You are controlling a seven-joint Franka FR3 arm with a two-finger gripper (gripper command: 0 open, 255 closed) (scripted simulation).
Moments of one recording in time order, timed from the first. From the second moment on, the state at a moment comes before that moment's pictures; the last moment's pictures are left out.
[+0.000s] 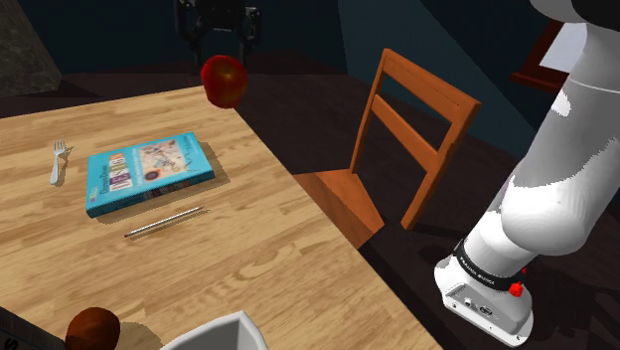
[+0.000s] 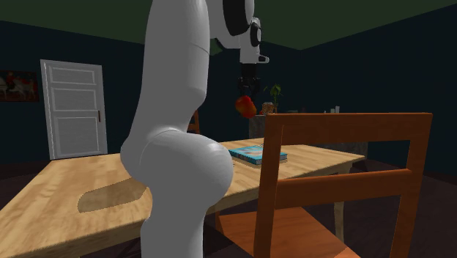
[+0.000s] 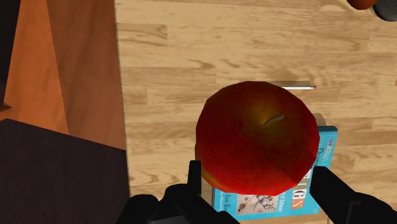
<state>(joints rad) 0.11 0.12 0.41 -1.46 0.03 1.73 0.70</state>
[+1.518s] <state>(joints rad) 0.60 0.54 0.53 -0.92 -0.28 1.57 1.22</state>
